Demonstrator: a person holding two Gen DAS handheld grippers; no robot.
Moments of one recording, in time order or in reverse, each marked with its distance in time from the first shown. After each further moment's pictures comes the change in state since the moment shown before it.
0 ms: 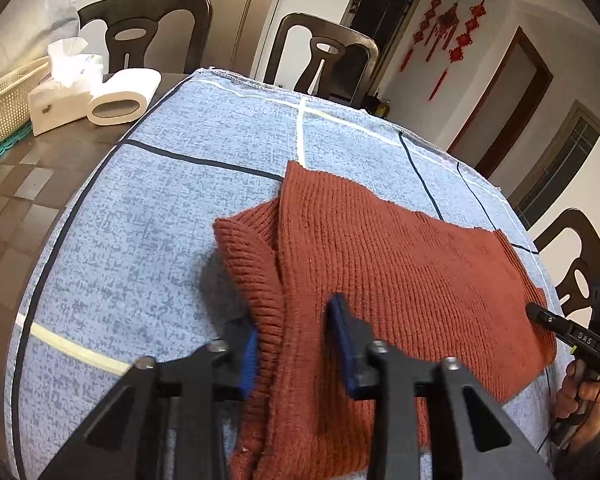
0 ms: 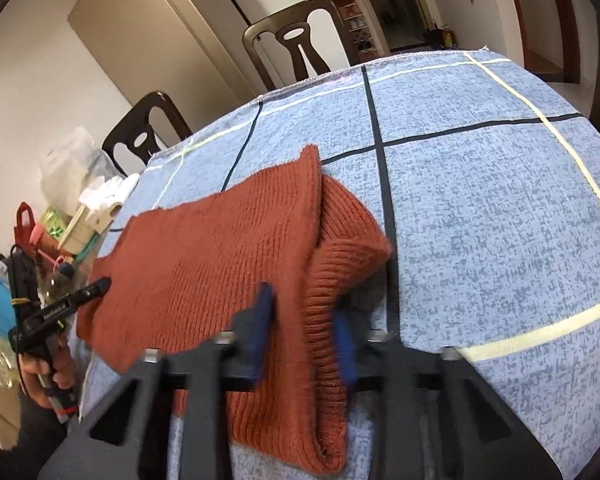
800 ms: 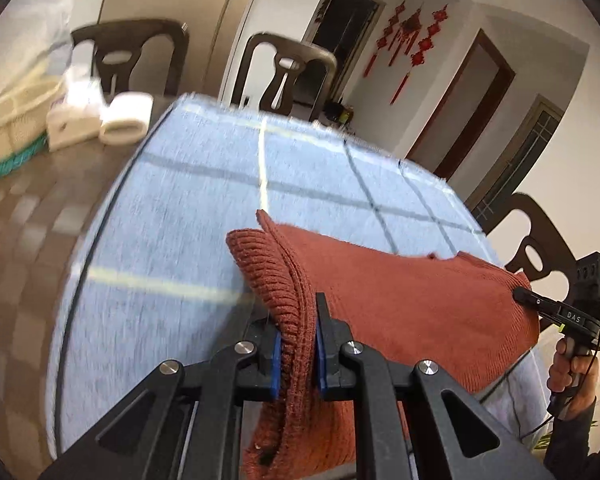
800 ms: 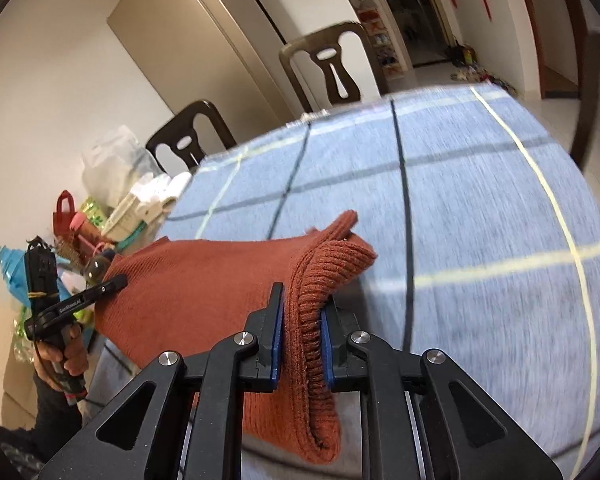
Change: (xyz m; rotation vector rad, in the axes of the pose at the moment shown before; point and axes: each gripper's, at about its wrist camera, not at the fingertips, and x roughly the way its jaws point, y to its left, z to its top) left arm -0.084 -0.001 -0.037 0.046 -0.015 -0.107; right arm -0.087 0.025 -0.034 -0.041 -0.033 0.068
